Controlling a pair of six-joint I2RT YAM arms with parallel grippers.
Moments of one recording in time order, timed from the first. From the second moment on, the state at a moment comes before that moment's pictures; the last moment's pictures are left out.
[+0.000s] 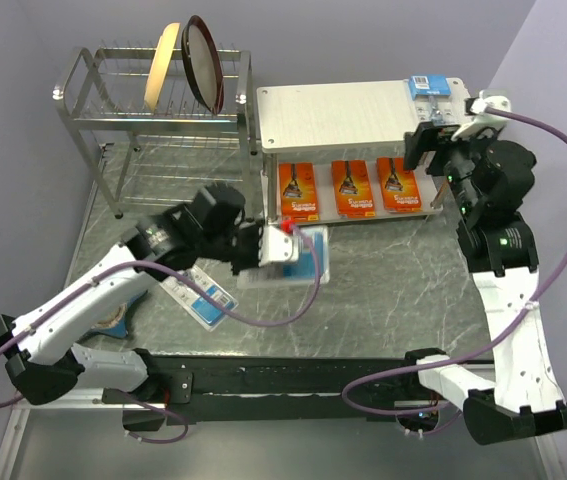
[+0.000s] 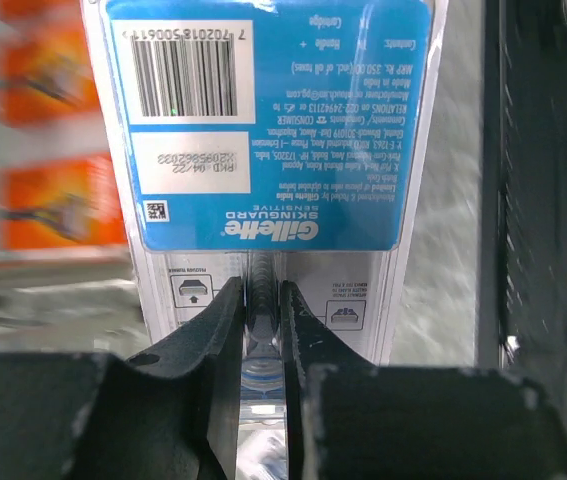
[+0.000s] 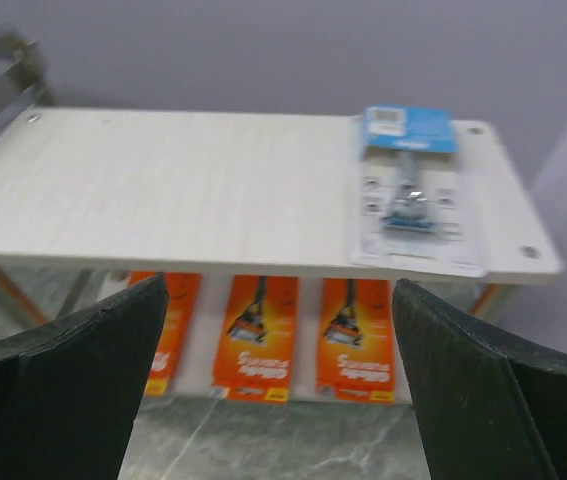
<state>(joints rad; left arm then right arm) -0.91 1.25 1.42 -0.88 0.32 0.66 0.11 1.05 1.47 -0.38 -0.02 -0.01</state>
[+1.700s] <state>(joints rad) -0.66 2.09 2.35 -0.30 -0.27 -0.17 -0.06 1.09 1.37 -0.43 -0.02 0.23</state>
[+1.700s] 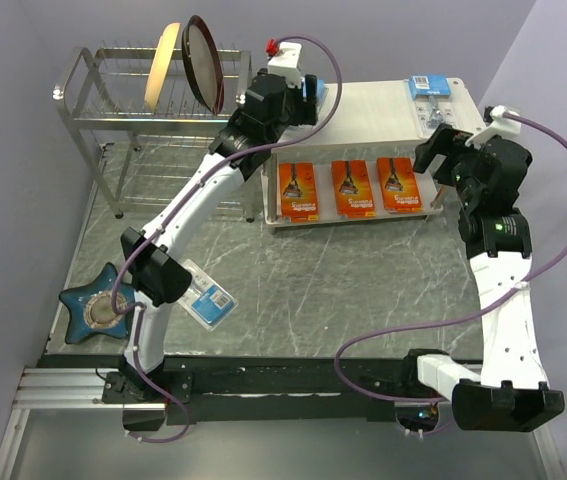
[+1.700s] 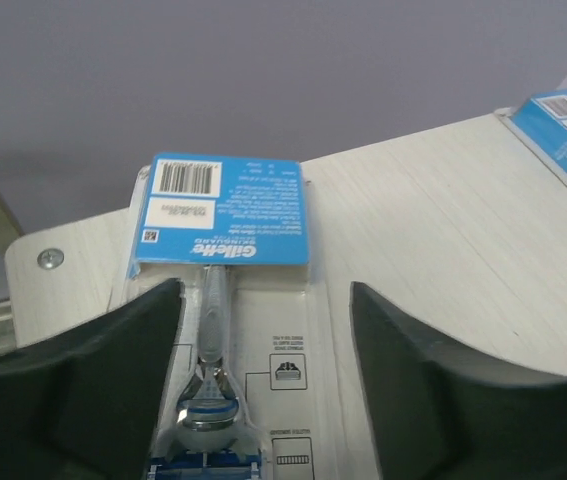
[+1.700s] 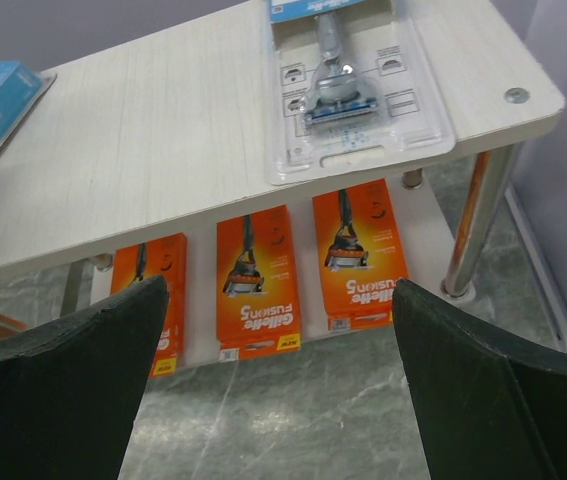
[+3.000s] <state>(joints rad) -0.17 1.14 1.63 -0.51 0.36 -0.10 0.72 1.91 2.14 -0.28 0.63 0.17</state>
